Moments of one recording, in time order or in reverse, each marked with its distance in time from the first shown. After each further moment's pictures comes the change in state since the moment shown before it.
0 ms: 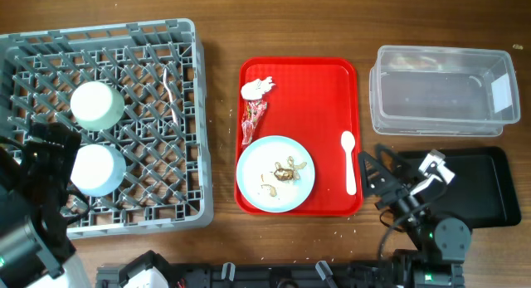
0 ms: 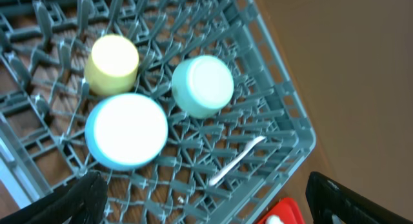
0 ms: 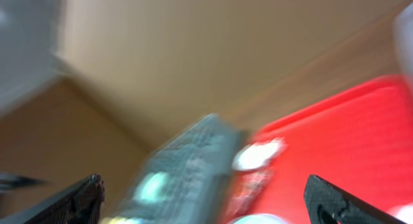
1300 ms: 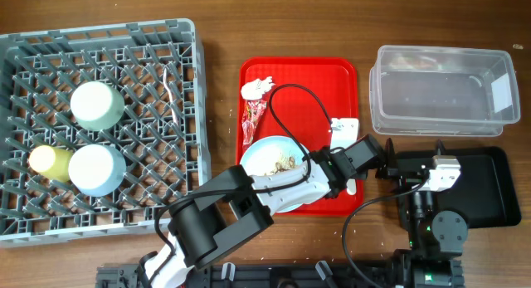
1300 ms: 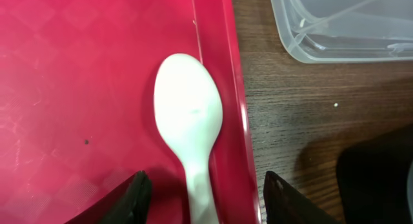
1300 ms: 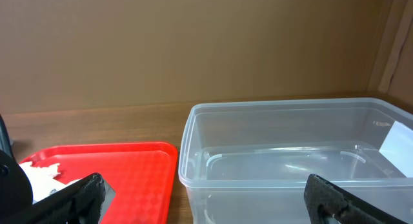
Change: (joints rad) left arm -1.667 1.210 0.057 0.938 -0.302 -0.216; right arm -0.003 -0.002 0.000 -0.137 0.557 -0.884
